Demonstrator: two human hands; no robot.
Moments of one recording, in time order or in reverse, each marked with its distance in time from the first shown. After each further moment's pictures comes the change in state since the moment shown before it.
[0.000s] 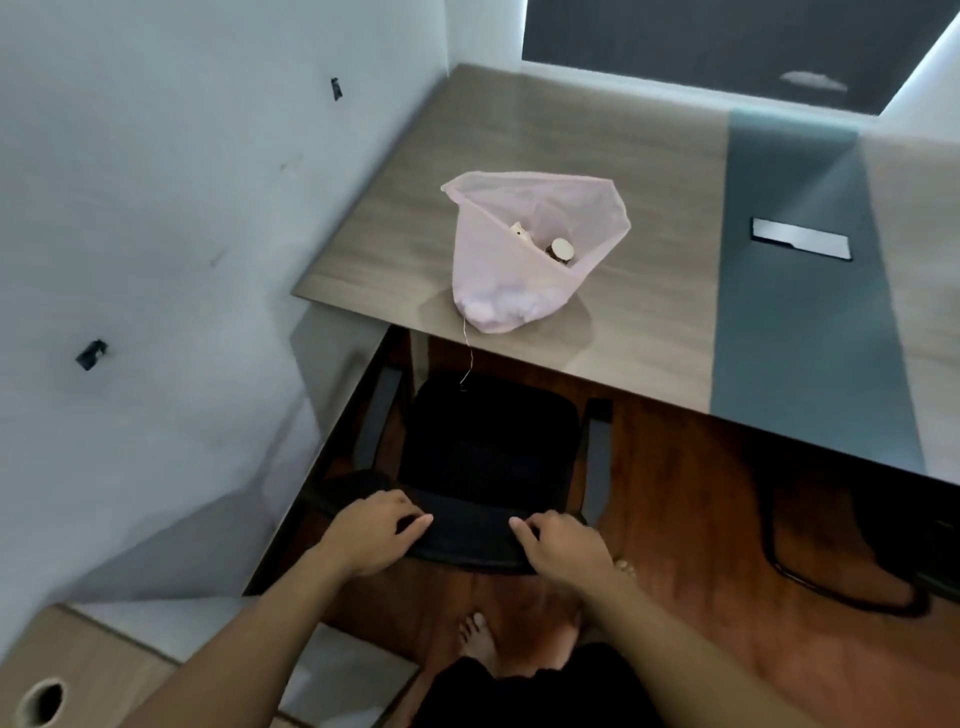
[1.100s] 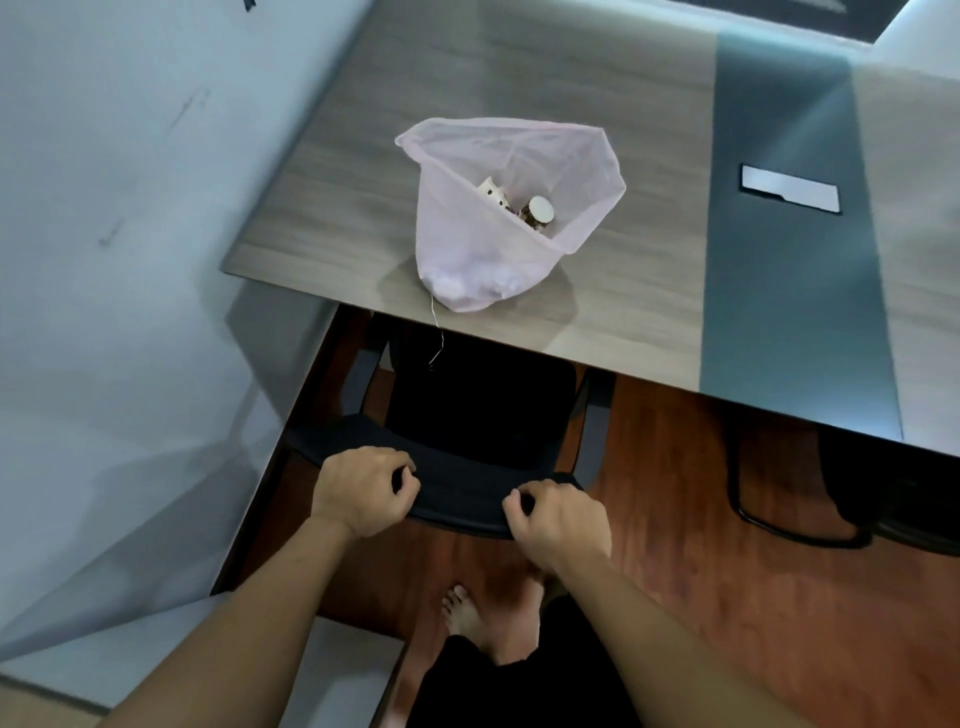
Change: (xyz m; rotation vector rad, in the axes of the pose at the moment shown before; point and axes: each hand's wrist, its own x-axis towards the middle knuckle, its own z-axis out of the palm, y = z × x) left_hand 0.090 -0.005 -0.025 0.085 0.413 0.086; right_hand 0.036 -0.020 -0.023 -0.116 0.365 0.150
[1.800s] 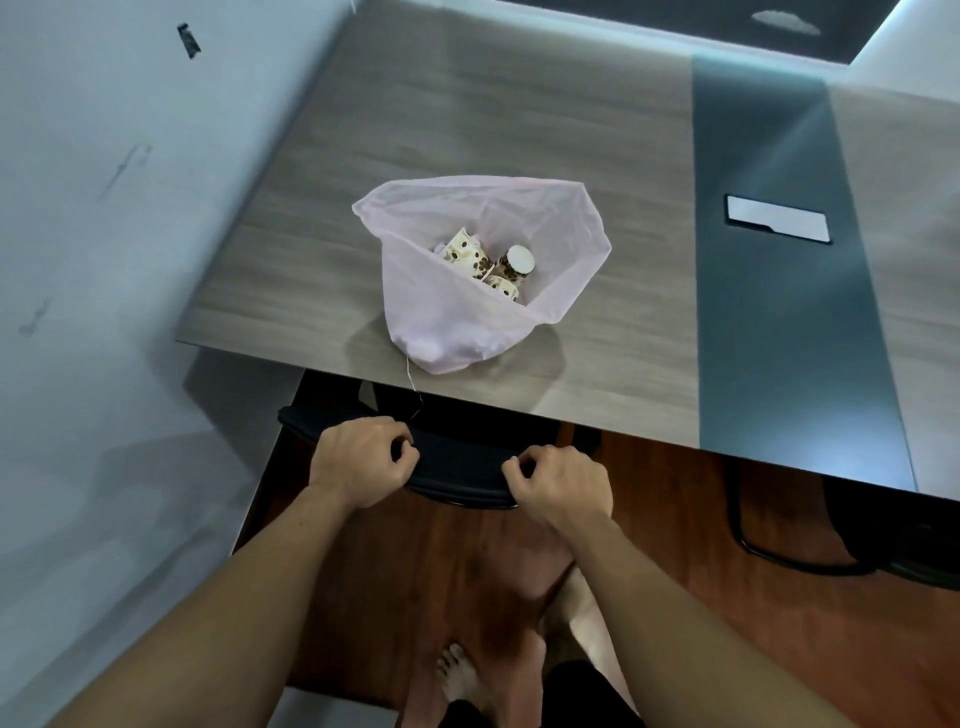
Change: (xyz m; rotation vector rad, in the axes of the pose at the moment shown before) left_hand 0.177 -0.008 -0.013 0.038 -0.013 0.005; right_hand 0.160 0.001 -0.058 0.022 0.086 0.043
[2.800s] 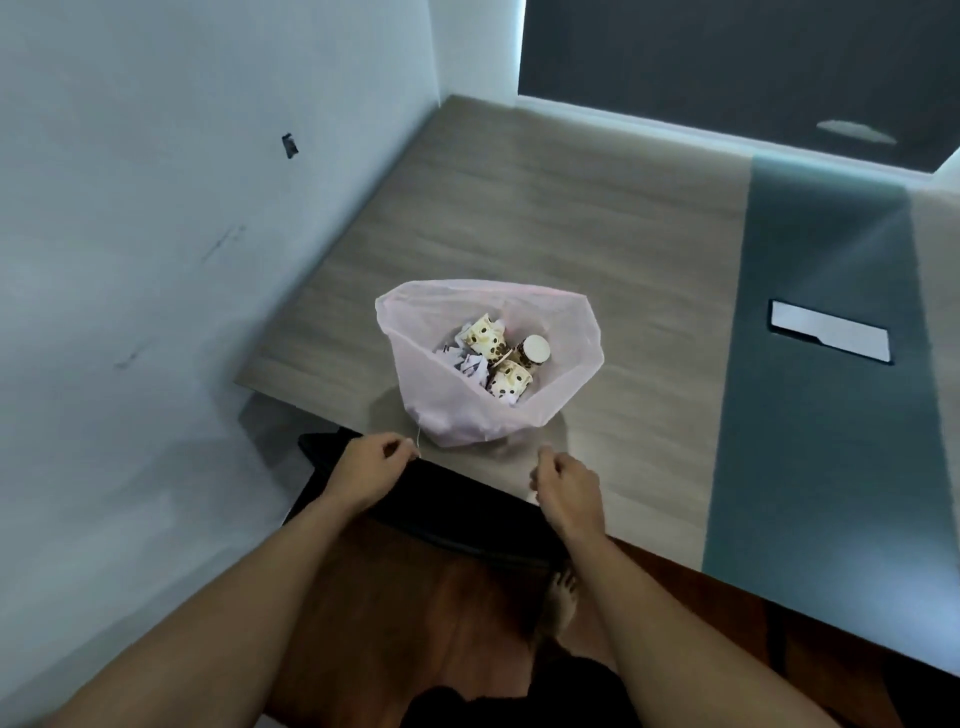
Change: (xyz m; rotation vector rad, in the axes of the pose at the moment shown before) left_hand 0.070 0.040 -0.054 -0.496 -0.097 -0.453; right_hand 0.112 0.030 -0.060 0.666 -0.150 0.228
